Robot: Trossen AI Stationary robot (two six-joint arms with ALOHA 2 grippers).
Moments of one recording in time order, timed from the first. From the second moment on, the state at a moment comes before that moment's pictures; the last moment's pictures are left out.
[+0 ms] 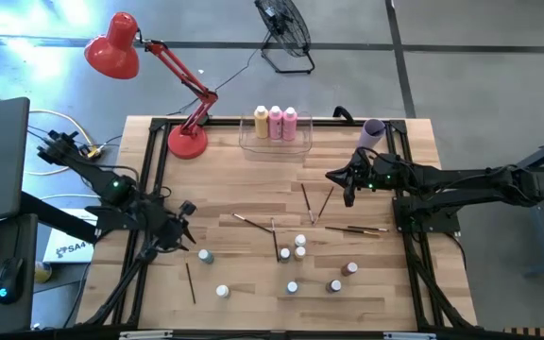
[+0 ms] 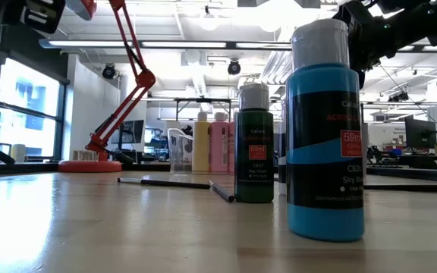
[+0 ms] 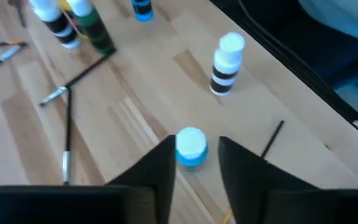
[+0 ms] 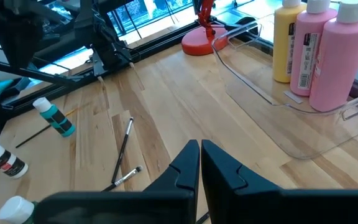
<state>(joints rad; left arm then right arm) -0.57 0.75 0.72 -0.68 -0.01 0.07 -0.16 0.83 0.46 0.03 0.10 0.35</state>
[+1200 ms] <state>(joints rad) -0.57 1.03 0.72 -0.61 -0.03 0.07 -0.15 0.83 0.46 0.03 0.10 0.35</state>
